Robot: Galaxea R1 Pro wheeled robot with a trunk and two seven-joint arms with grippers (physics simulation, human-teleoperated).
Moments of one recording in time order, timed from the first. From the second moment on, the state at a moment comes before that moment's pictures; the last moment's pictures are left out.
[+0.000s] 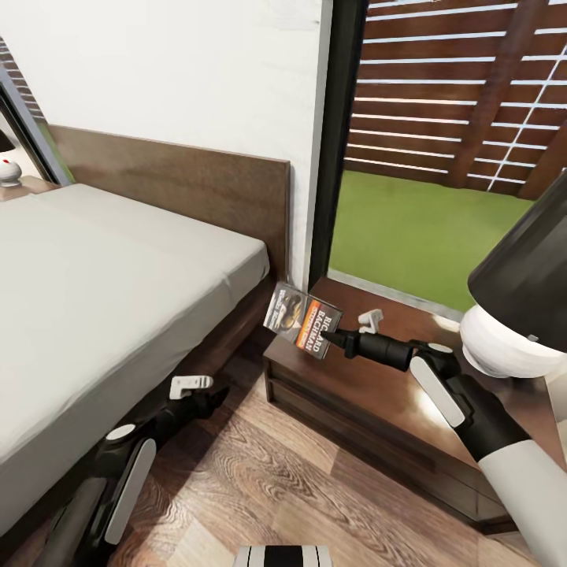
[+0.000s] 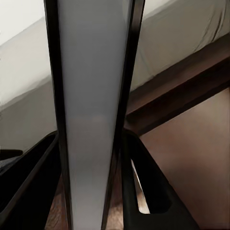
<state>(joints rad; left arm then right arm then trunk) -0.33 0.03 -0.01 -1.49 0.23 0.58 -0.21 -0.79 -0.29 0.36 -1.17 -0.62 0.44 0.61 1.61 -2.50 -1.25</state>
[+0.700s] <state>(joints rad) -0.32 0.05 -0.01 -1.47 0.22 0.56 -0.20 -0.78 -0.29 0.36 -1.19 -0.62 0.44 0.62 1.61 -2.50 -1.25</state>
